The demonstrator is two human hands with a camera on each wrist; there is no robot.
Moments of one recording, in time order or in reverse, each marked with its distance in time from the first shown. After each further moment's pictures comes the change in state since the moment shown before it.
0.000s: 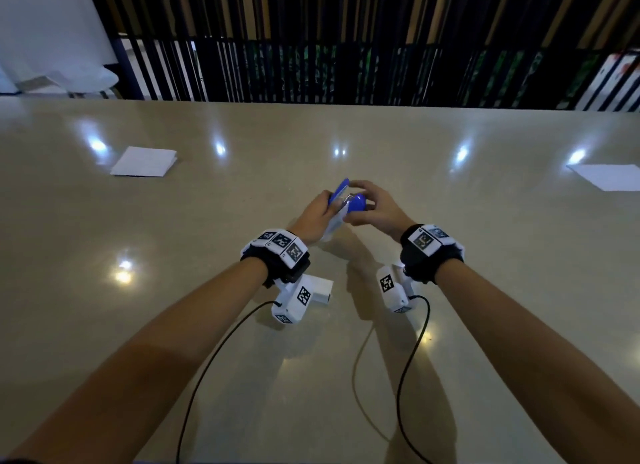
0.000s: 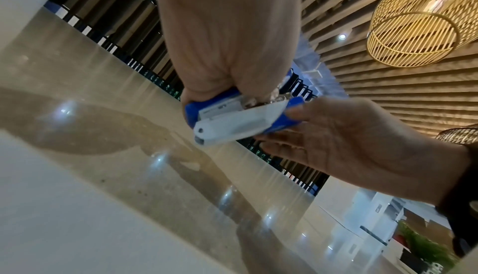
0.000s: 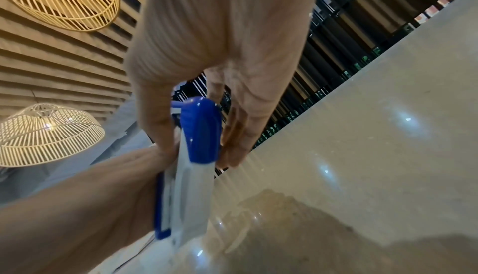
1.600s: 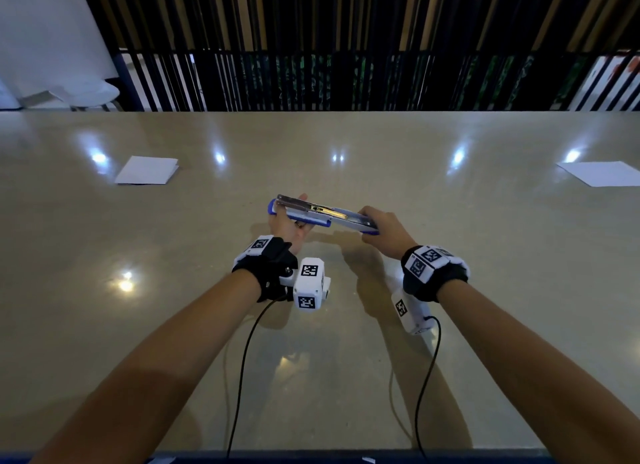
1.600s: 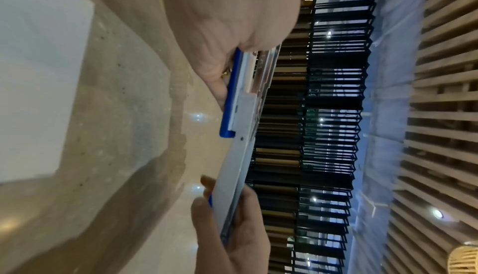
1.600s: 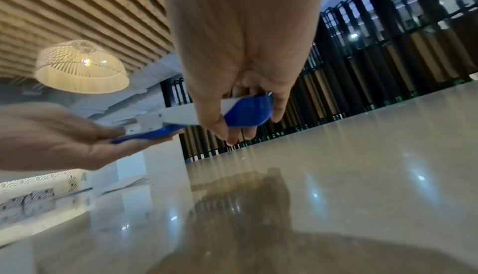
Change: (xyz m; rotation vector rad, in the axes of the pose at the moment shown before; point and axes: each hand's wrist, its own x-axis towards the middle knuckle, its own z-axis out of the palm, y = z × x) left_hand -0.030 0.000 -0.009 -1.330 0.489 -0.399; right_hand -0.033 0.024 -0.004 -0.616 0.050 -0.055
